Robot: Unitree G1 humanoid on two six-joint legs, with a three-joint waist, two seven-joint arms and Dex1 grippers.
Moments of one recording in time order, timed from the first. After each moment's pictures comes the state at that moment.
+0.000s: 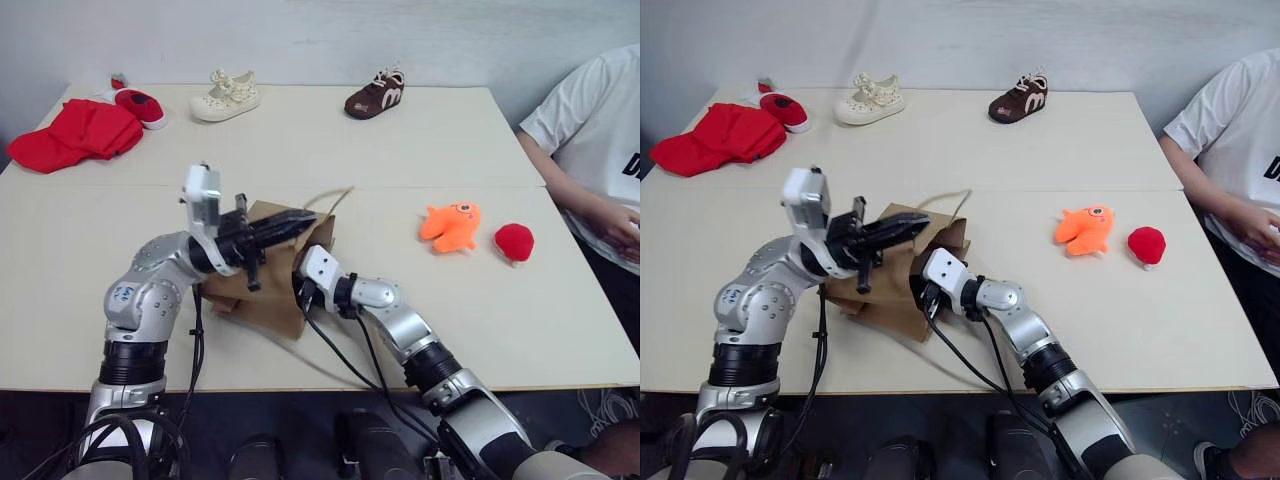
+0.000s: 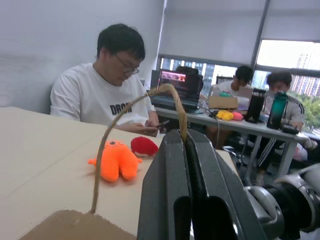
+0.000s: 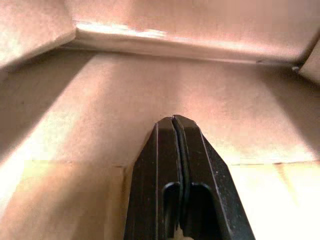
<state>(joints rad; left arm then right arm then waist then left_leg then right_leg) -0.55 0.43 0.17 -0.09 -0.81 0.52 -0.99 -0.61 -0.08 0.38 0.47 0.02 -0.05 0.72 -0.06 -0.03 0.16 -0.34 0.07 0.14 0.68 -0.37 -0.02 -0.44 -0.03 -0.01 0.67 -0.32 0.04</state>
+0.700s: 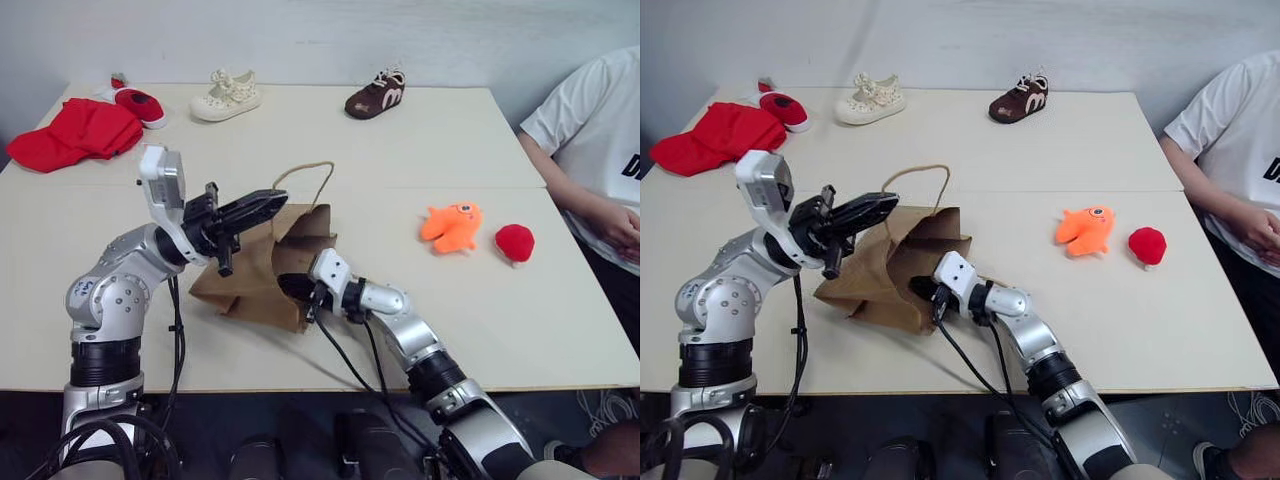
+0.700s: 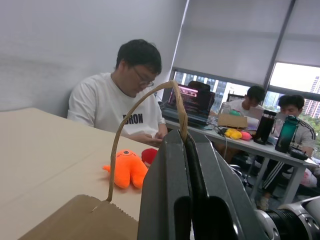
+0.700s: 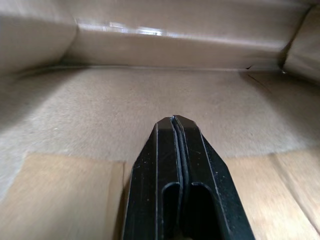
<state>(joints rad) -0.54 0.51 0.16 -0.11 -0.85 0.61 -1.00 -0.56 -0.08 0.30 0.45 0.08 -0.09 0.80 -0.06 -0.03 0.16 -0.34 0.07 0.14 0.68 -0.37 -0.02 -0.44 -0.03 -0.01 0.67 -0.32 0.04</state>
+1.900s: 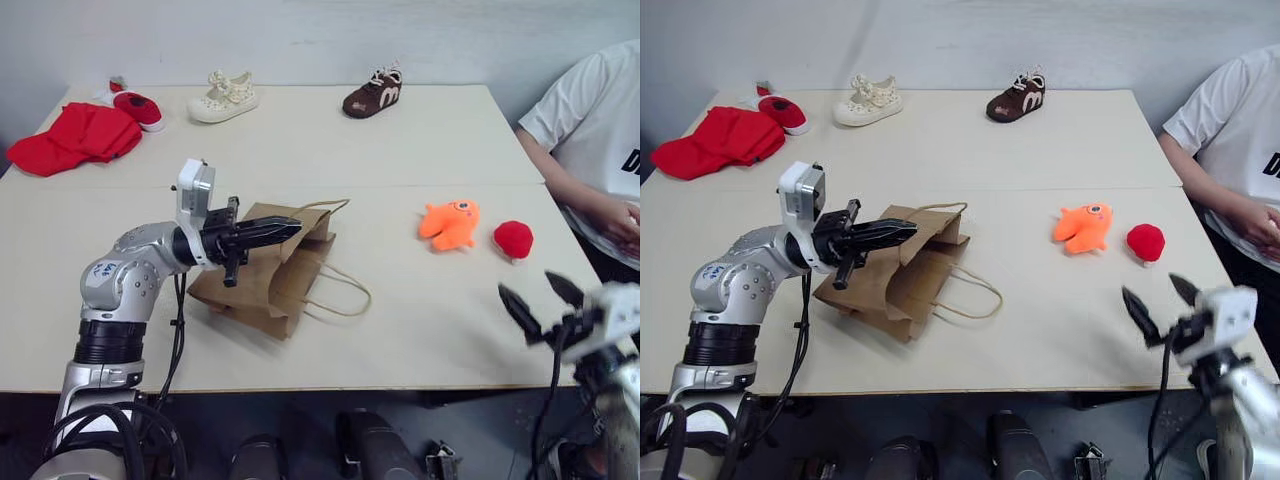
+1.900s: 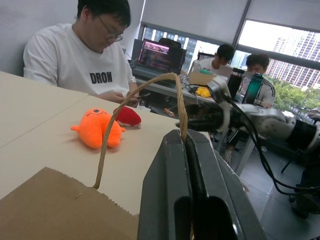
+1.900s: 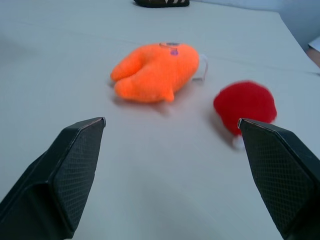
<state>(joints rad) -0.62 0.56 0.08 0.05 -0.76 0.60 -1.17 0.08 -0.58 -0.49 -0.22 0.52 0.27 0.60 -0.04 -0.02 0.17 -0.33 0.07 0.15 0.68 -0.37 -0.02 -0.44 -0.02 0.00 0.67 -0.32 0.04</state>
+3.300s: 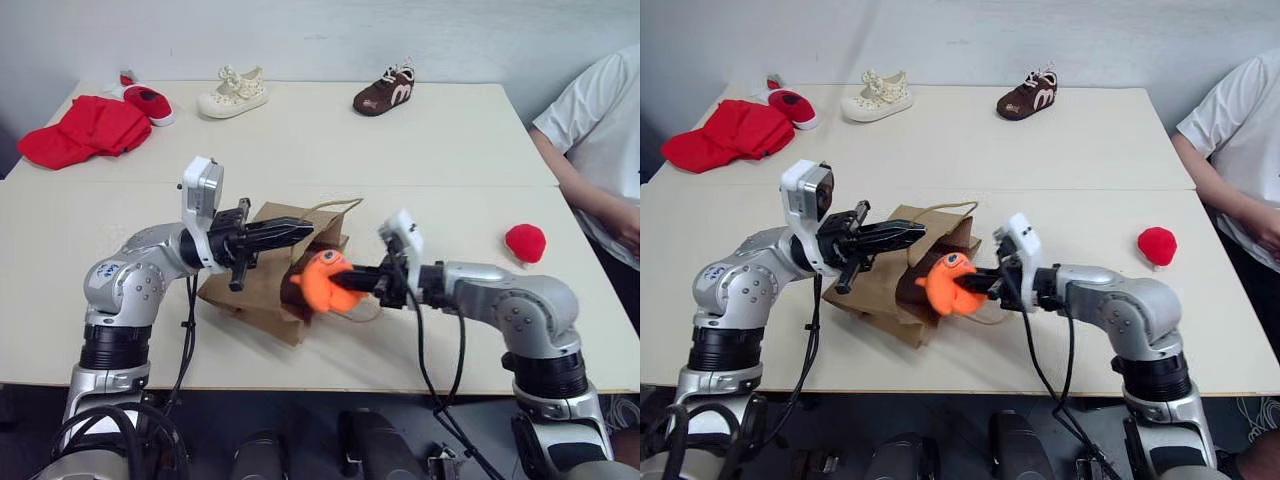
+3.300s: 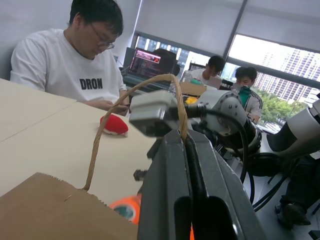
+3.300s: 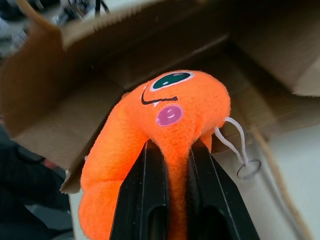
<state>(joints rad) -0.61 0.52 0.10 -0.05 -0.83 0.70 -1.13 -0.56 -0.42 0.08 -0.32 0.77 1.17 0.57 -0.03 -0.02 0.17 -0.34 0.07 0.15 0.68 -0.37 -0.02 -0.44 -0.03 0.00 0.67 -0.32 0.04</state>
